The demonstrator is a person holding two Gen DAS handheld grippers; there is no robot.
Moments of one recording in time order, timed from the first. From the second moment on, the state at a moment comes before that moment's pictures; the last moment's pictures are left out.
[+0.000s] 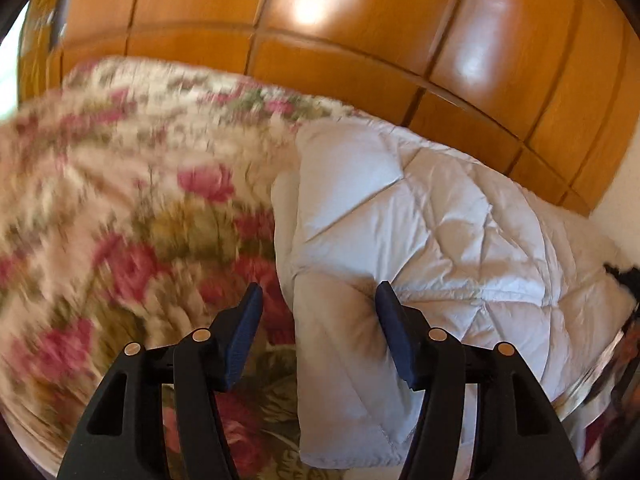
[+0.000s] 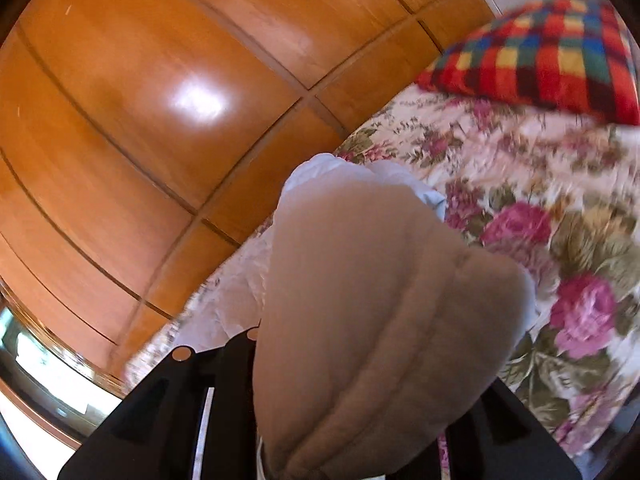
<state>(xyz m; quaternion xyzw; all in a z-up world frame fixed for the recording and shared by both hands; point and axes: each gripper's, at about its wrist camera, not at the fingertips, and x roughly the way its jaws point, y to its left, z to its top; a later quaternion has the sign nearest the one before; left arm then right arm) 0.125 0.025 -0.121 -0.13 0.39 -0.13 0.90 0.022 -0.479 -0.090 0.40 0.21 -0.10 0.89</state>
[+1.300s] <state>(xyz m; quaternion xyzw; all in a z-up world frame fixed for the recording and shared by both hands) 0.129 0.083 -0.126 -0.27 0.39 -0.16 0.86 0.085 -0.084 -0.060 -0.20 0.26 0.15 0.93</state>
